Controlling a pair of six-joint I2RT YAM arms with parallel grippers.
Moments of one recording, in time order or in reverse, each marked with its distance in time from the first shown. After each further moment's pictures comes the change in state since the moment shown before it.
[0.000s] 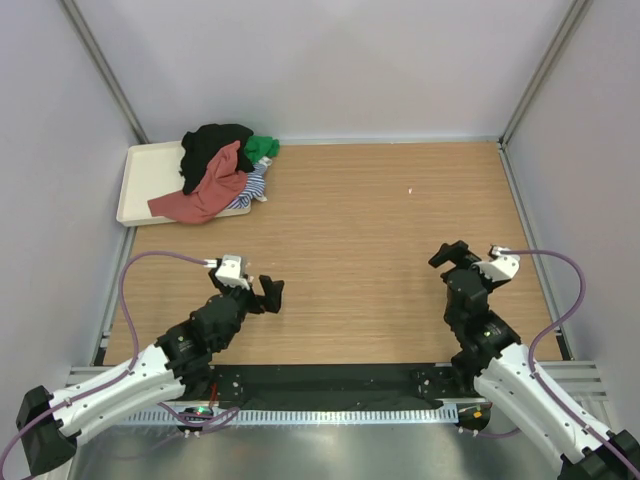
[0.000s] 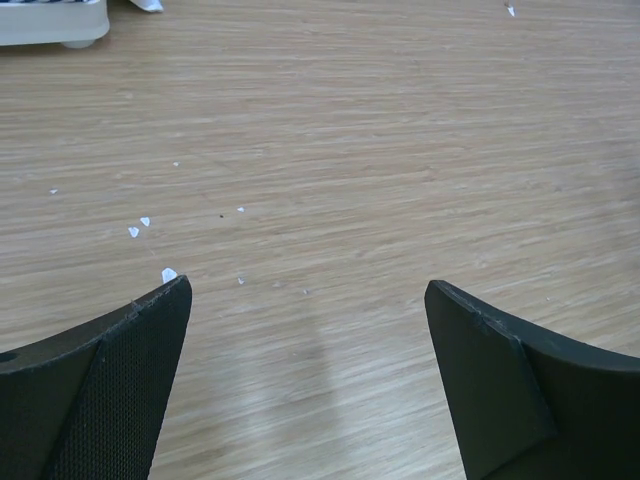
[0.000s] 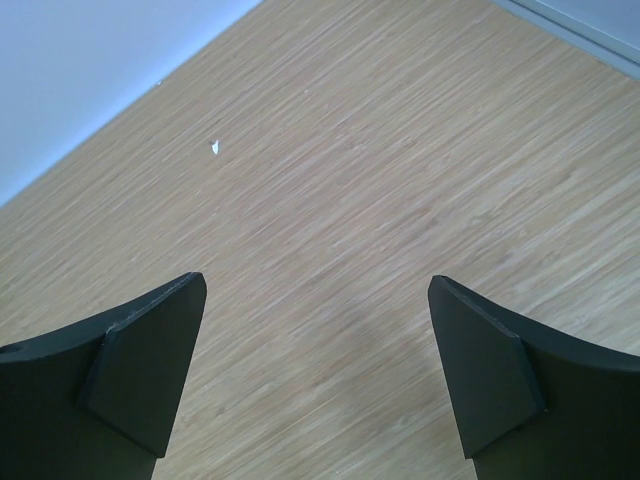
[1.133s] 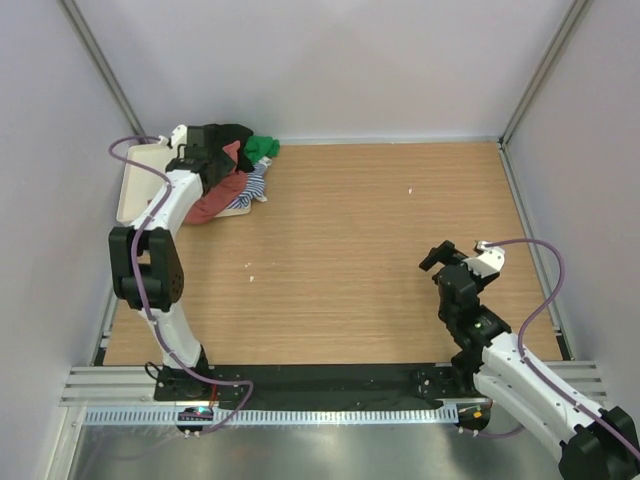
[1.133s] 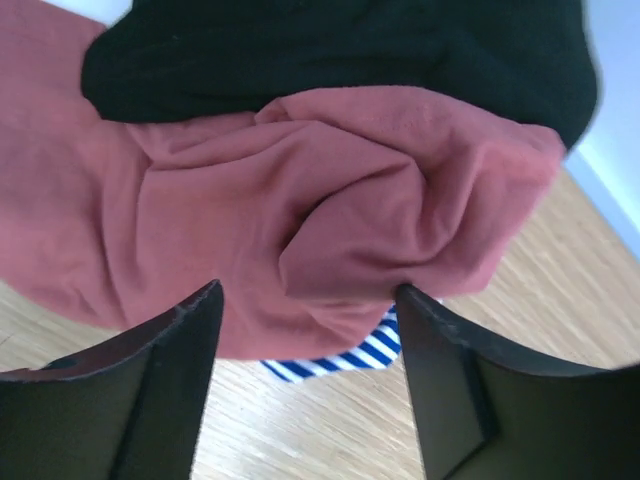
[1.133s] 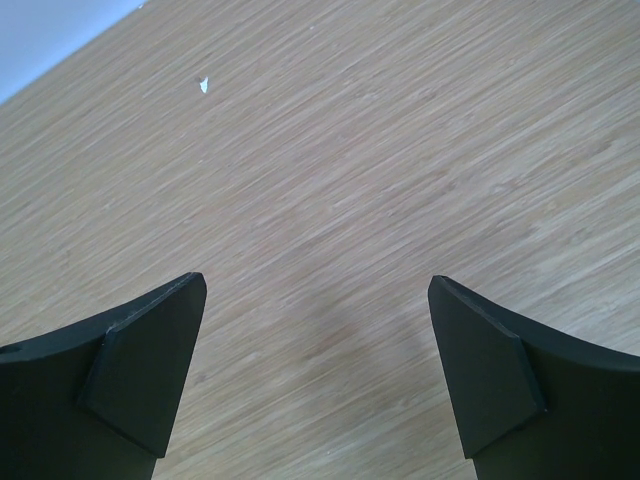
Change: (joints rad) left arm 0.861 1.325 1.309 -0.447 0.274 -0.366; right arm 0.000 0.130 -0.017 0.059 -0.074 -0.004
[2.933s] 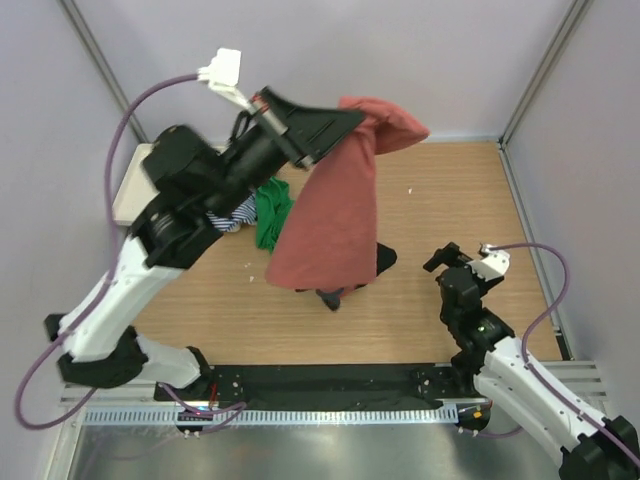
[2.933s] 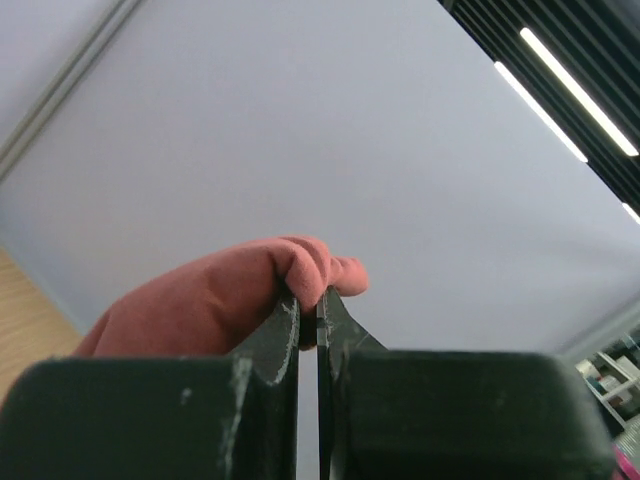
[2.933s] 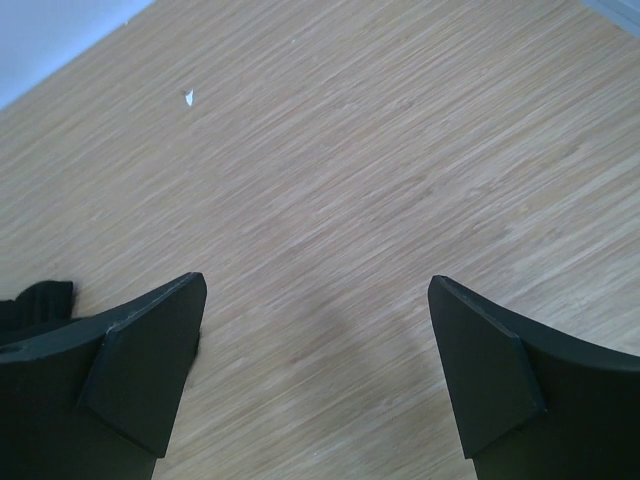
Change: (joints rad) left arm -0.888 -0.546 0.332 0.245 0.257 -0.082; right arm 0.000 -0.024 0.002 -0.043 0.029 -0.002
